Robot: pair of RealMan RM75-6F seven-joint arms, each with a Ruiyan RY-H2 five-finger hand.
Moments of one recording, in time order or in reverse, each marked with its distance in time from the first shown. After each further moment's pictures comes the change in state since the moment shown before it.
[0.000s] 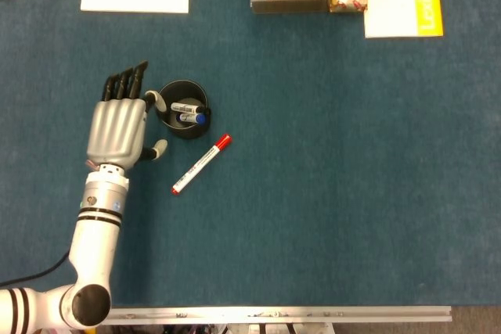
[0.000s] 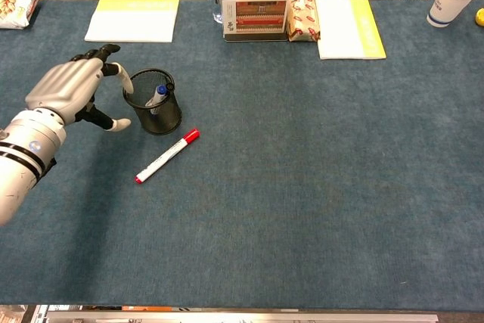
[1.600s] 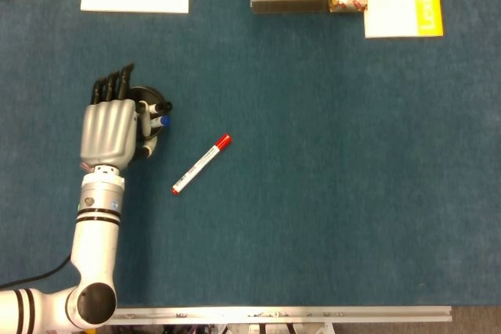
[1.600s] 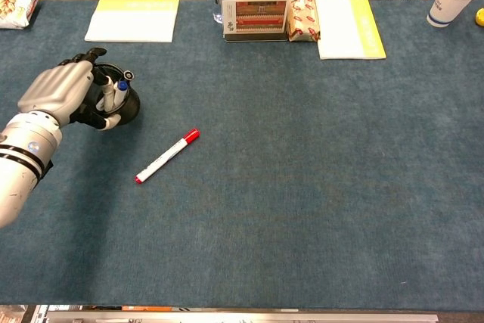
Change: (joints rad) left arm 0.010 -0.020 -0.016 -0.004 -0.074 0.063 0.039; right arm 0.002 0.002 -0.001 -0.004 0.006 -0.009 -0.005
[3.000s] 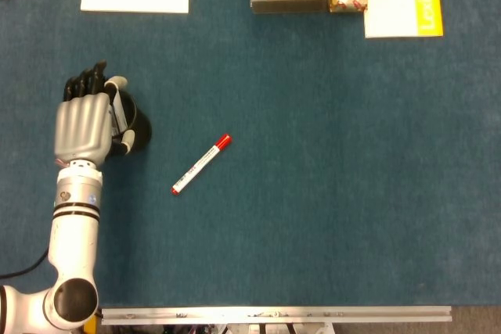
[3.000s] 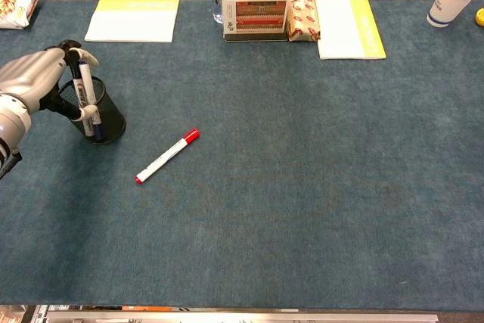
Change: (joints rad) left arm -0.043 0.146 -0.020 -0.181 -0.164 0.041 0.048; right arm -0.001 -0.002 -0.002 -0.003 0.004 -0.004 -0.009
